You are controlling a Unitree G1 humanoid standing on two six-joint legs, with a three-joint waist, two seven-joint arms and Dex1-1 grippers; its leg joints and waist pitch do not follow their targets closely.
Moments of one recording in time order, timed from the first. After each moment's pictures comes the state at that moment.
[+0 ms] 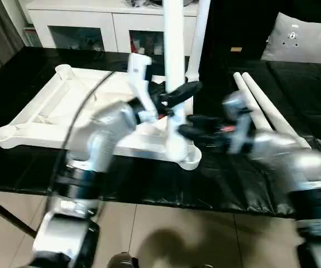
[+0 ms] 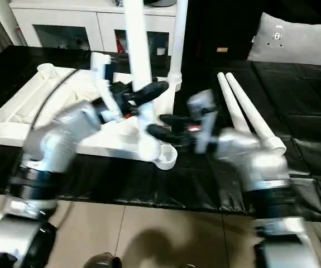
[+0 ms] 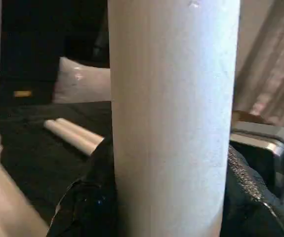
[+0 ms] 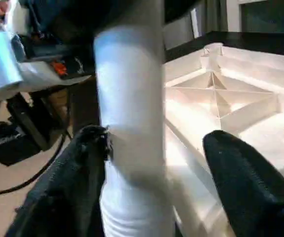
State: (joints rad) left arm -0.73 0.13 0.02 0.18 -0.54 0.58 -0.69; right arm -0.55 -0.41 0.01 0.21 0.54 0.61 1.03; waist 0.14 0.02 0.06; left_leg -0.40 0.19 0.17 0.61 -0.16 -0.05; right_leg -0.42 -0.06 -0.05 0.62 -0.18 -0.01
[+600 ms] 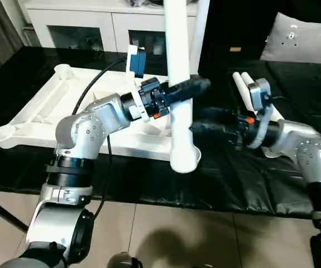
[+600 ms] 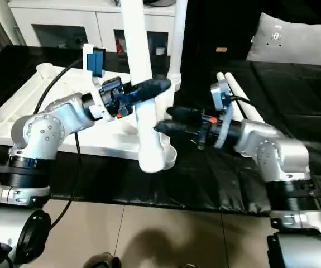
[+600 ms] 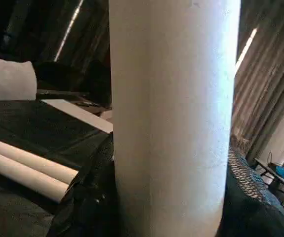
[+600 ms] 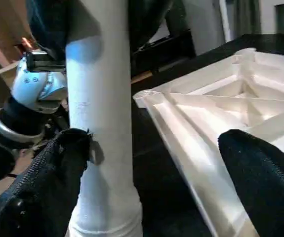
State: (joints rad) left arm -0.80 0.17 0.05 0.22 -0.72 0.75 -0.93; right arm -0.59 -0.48 -0.02 0.21 0.64 0.72 1.18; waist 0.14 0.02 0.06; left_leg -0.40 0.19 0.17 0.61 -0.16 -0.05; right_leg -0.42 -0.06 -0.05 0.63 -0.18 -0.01
